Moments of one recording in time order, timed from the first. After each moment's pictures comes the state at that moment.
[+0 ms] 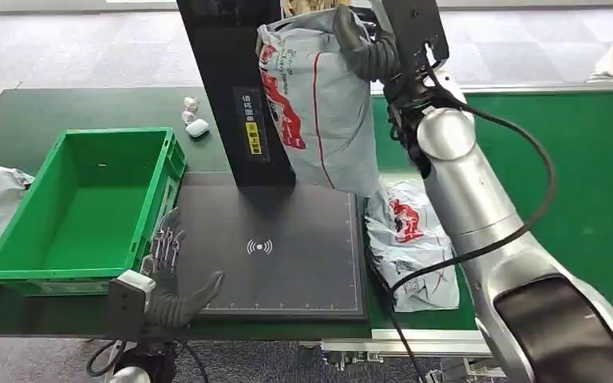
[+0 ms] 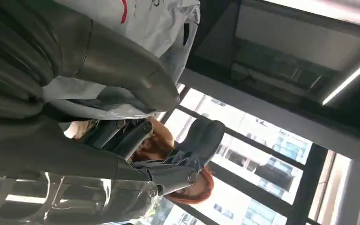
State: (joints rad) left arm 0.12 -0.08 -0.27 -1.75 -0.11 0.17 -0.30; right arm -1.07 0.07 0.46 -1.03 -0.09 -0.12 -0.15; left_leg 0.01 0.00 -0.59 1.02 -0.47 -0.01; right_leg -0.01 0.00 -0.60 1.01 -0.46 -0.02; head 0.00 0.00
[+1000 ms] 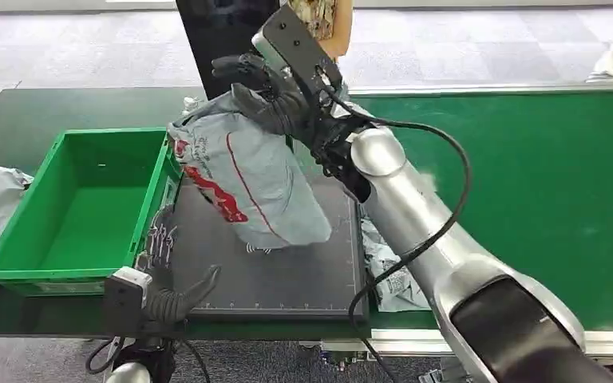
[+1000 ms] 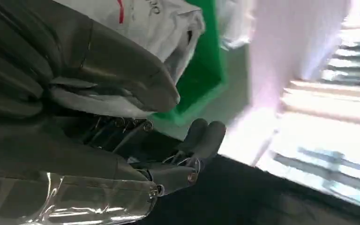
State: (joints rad) left arm 0.11 -0.08 -0.26 -1.75 -0.11 0.23 -0.30; right arm -1.07 0.22 0.65 -0.89 -0.41 0.13 0.15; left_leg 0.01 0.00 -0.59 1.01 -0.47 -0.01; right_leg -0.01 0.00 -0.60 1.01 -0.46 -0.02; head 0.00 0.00
